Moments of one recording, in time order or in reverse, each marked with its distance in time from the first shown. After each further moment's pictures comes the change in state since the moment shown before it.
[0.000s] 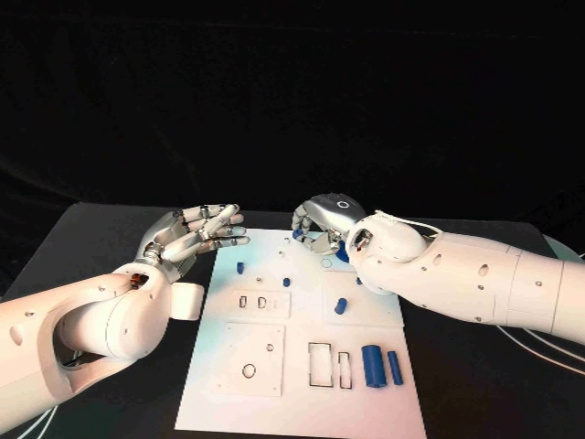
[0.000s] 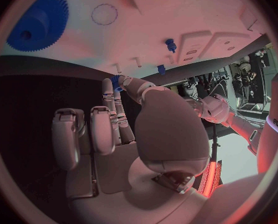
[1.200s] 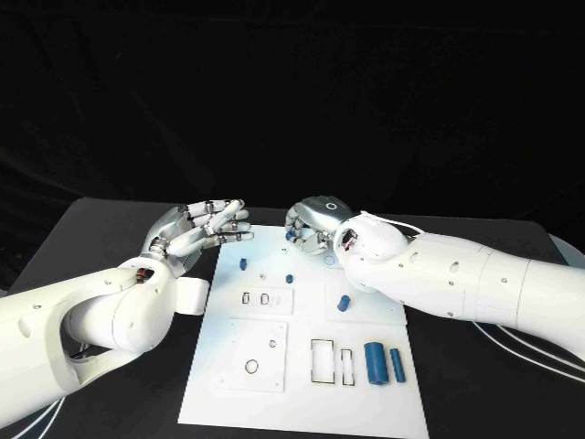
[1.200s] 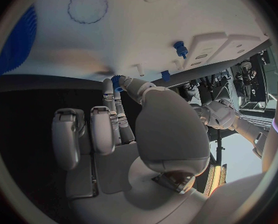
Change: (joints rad) left arm 0.004 0.009 0.000 -0.003 0.000 0.000 -0.002; left_hand 0.000 0.000 0.000 0.000 0.000 0.000 0.000 0.000 -0.001 0.004 0.004 0.000 0.000 -0.004 0.004 -0.005 0.001 0.000 0.000 0.000 -0.004 -0.001; right arm -0.025 0.107 0.000 -0.134 0.022 0.023 0.015; right_hand -0.009 -0.010 0.001 0.005 -0.007 -0.012 0.004 0.003 0.001 -0.008 0.007 -0.003 0.000 0.000 0.000 0.000 -0.006 0.000 0.000 0.000 0.000 0.000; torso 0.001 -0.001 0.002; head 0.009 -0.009
